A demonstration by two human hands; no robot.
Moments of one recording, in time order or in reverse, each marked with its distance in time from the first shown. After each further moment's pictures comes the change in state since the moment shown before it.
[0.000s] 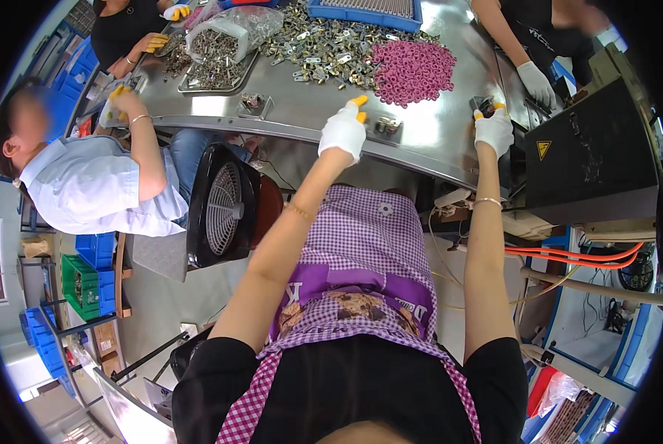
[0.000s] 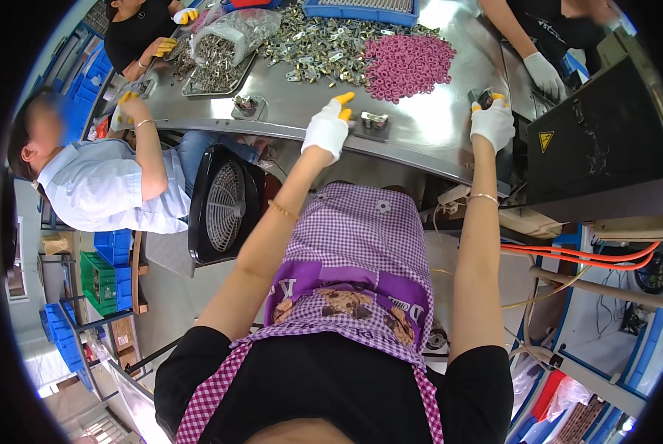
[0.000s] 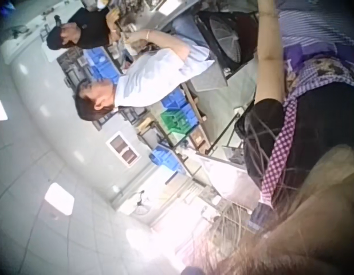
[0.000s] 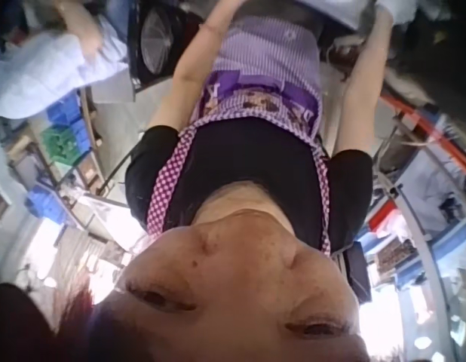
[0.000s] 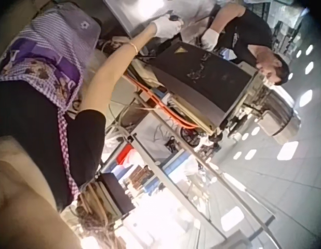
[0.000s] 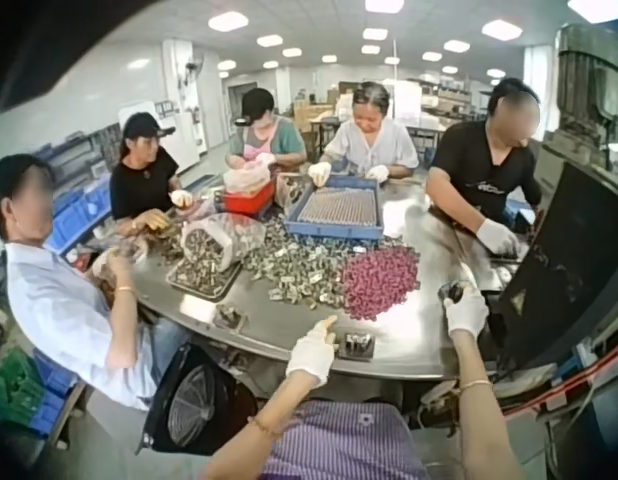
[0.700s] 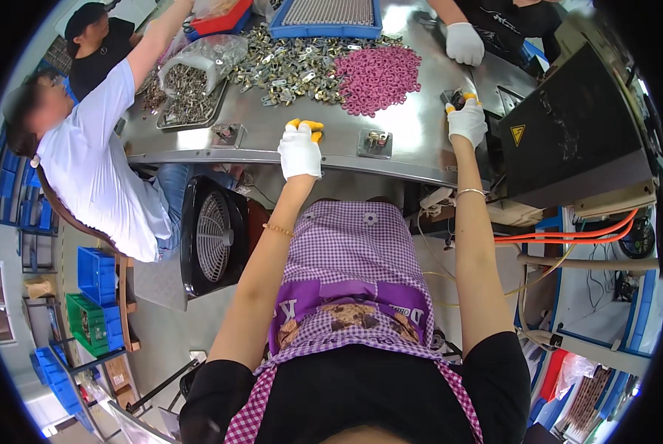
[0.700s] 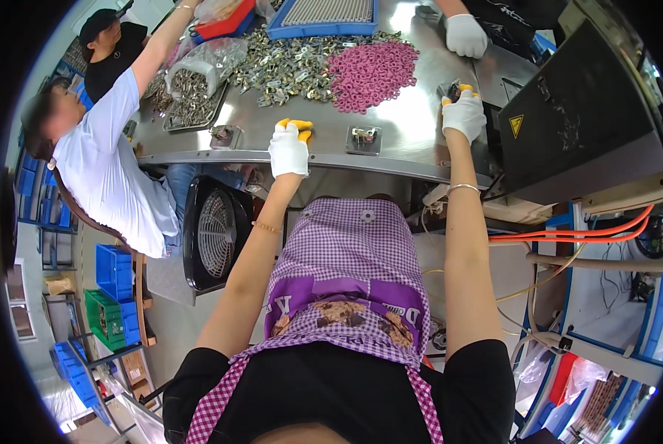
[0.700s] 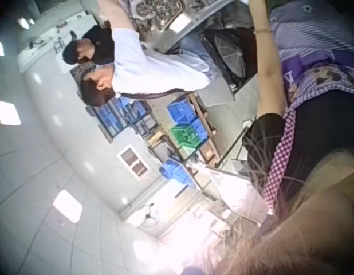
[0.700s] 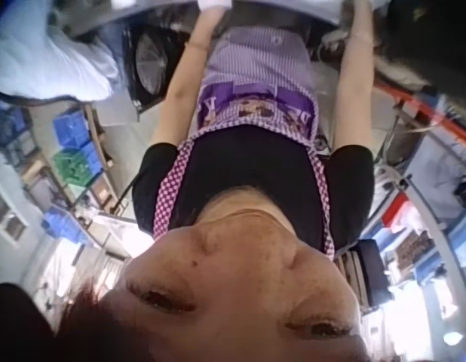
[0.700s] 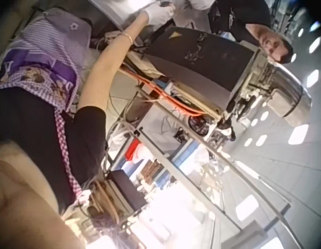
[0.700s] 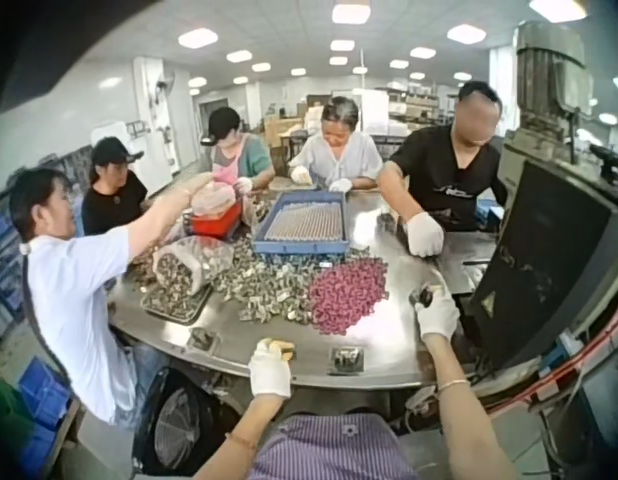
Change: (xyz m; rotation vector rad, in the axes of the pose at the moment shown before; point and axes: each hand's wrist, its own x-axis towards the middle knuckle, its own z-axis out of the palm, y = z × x) left_hand 0.017 -0.049 0.014 0.590 0.489 0.293; right_hand 0.014 0.010 0.019 0.034 0.007 0.013
